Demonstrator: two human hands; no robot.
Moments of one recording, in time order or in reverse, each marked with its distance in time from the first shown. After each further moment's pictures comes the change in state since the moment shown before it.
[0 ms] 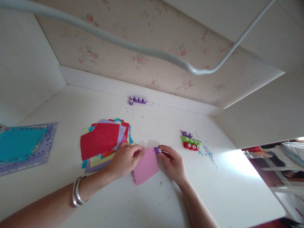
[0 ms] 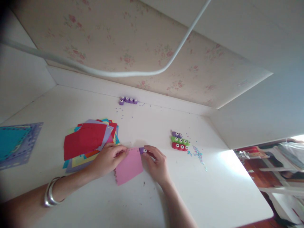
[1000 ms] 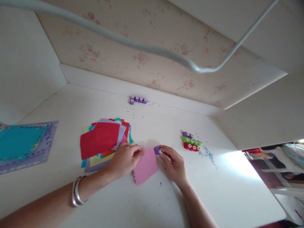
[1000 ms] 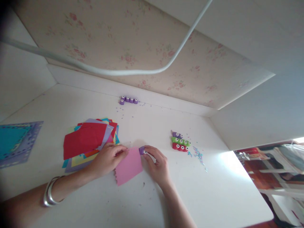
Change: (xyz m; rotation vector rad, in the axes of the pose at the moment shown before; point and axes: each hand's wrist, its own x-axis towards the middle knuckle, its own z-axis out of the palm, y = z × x) left_hand 0.001 -0.002 0.002 0.032 0.016 -0.027; right_hand 0.001 0.000 -0.002 -0.054 0.007 -0.161
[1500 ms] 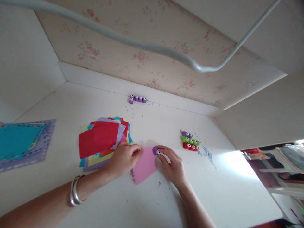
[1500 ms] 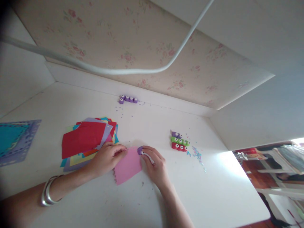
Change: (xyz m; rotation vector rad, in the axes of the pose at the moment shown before) left_hand -0.001 0.000 0.001 0.046 0.053 0.058; right_hand 0.000 -0.009 -0.001 -0.099 -0.035 -0.051
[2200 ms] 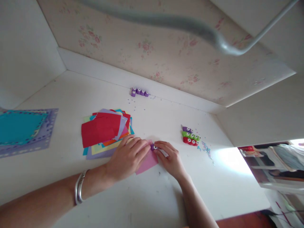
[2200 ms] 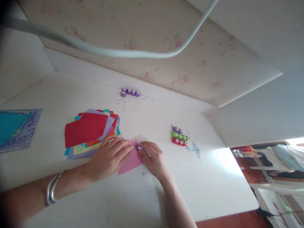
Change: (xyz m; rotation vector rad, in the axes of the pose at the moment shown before) left_hand -0.029 0.013 0.006 0.316 0.104 0.346; right_hand 0.003 -0.012 -0.001 -0.042 -0.176 0.035
